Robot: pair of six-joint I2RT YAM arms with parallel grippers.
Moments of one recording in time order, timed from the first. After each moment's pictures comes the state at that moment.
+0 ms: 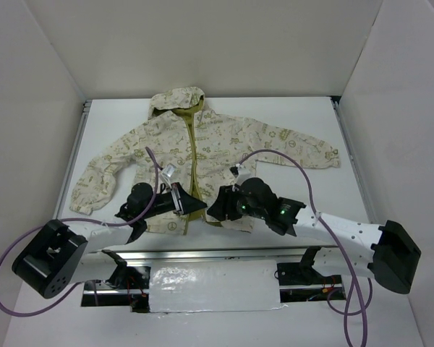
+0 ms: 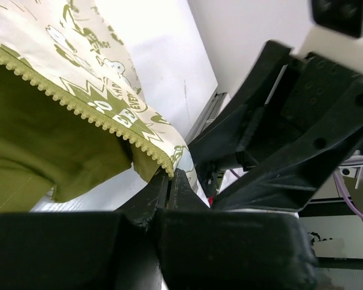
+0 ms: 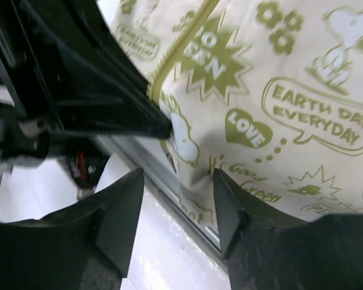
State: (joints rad) left arm -0.53 1.24 0.26 0.83 0.58 -0.97; right arm 0.95 1.12 0.64 -0.03 -0.03 0.73
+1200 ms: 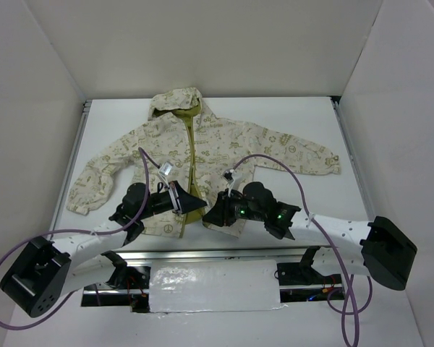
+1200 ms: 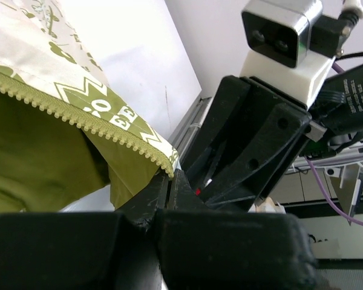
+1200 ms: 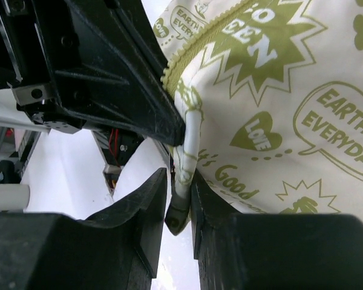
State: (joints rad) left arm -0.56 1.08 0.29 0.71 0.56 -1.00; right arm 0.94 1.16 0.53 0.28 -0.27 0.69
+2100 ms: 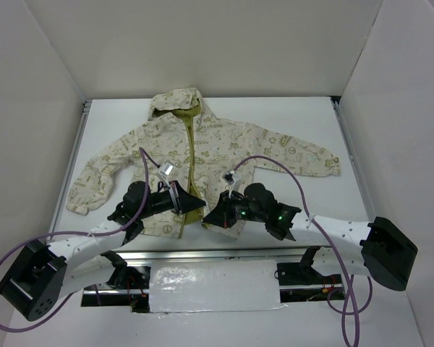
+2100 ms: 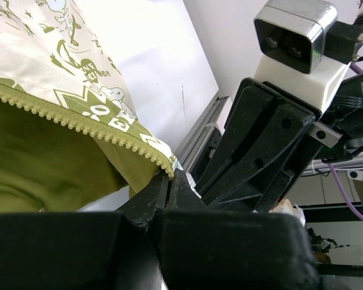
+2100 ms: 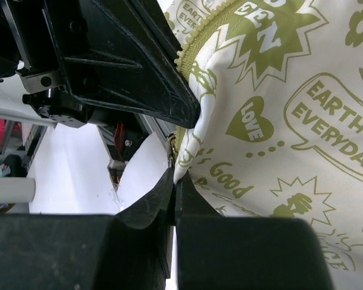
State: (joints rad) left arm -0.56 1.05 0.31 0.59 0.53 -0.93; right arm 0.93 1.15 0.50 0.31 -0.30 0.70
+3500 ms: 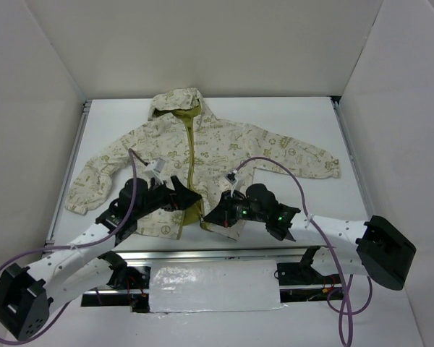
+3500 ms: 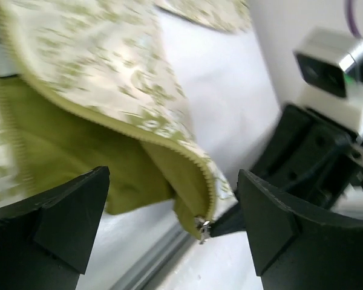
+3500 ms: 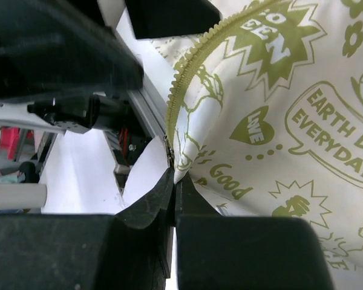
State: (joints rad) left arm -0.56 0.90 0.40 0.21 0.31 -0.77; right arm 0.91 1.17 0.46 0.39 -0.32 0.75
